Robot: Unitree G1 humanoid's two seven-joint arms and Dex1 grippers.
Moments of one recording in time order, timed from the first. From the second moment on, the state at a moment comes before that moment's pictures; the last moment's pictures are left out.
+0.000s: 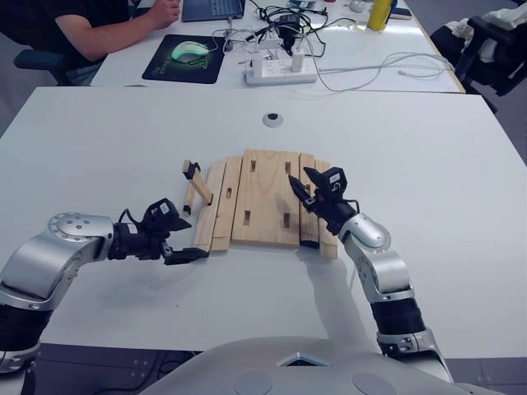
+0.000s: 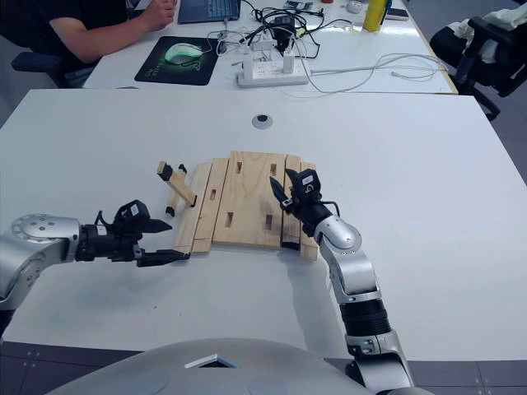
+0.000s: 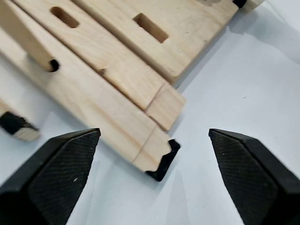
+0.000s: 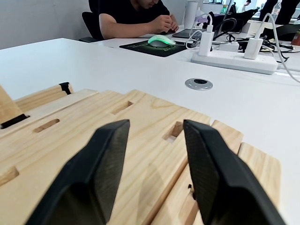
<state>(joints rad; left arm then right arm) 0.00 0.93 -0.08 -0.44 -0.50 0.88 -0.94 -0.05 -0.17 0.13 -0.11 0.14 0.25 0.38</state>
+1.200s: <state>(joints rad) 0.02 0.93 -0.20 -0.38 -0.19 0.72 -0.80 -0.09 -0.20 0.14 -0.11 0.14 0.28 0.42</state>
